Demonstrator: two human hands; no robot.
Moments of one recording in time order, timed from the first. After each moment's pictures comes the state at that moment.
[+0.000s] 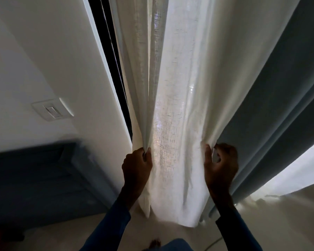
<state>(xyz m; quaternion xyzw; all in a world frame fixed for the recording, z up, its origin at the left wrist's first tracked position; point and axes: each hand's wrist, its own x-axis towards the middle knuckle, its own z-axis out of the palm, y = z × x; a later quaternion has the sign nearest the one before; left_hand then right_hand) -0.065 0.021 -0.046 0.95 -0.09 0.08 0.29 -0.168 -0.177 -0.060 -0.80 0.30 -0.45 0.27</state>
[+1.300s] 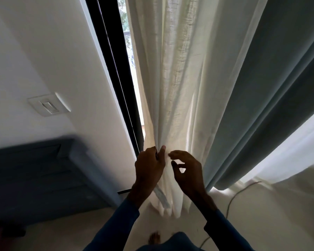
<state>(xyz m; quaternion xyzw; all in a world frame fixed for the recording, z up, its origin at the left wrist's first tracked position) -0.088 -0.005 -0.053 0.92 -0.14 0.03 0.36 -0.166 -0.119 -0.084 -0.82 0.12 -0.30 0.47</state>
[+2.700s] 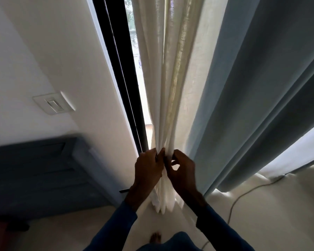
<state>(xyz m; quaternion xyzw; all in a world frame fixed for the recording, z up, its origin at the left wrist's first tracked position) -0.083 0.006 -0.050 0.92 -0.16 0.01 0.36 -0.145 -0.098 -0.078 -0.83 0.13 -0.29 0.46</state>
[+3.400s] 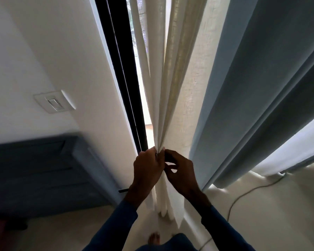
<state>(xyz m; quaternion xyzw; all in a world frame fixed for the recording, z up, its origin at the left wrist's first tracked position) -0.082 0.006 -0.054 0.91 -0.17 0.05 0.37 -0.148 -0.106 -0.081 -0.84 0.06 -0.19 0.51</state>
